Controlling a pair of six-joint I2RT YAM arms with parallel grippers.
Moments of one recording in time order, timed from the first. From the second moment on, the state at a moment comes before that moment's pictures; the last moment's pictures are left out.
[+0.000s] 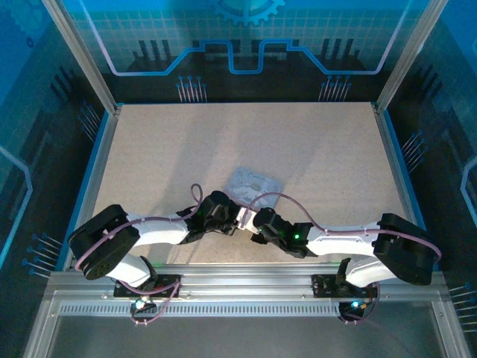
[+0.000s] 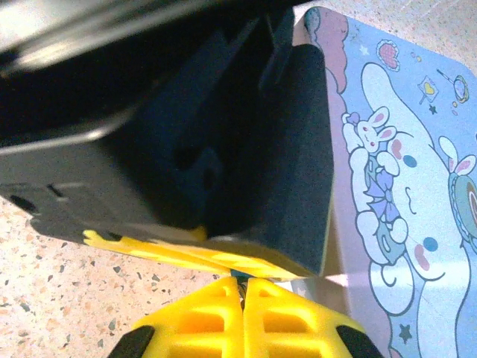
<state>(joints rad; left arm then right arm) -0.83 1.48 0.51 0.34 0.14 -1.73 1.10 1.36 0.52 0.10 0.36 -0.26</state>
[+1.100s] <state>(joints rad) -0.92 1.43 0.54 0.36 -0.07 -1.79 0.68 1.23 0.45 0.19 -0.35 0.29</state>
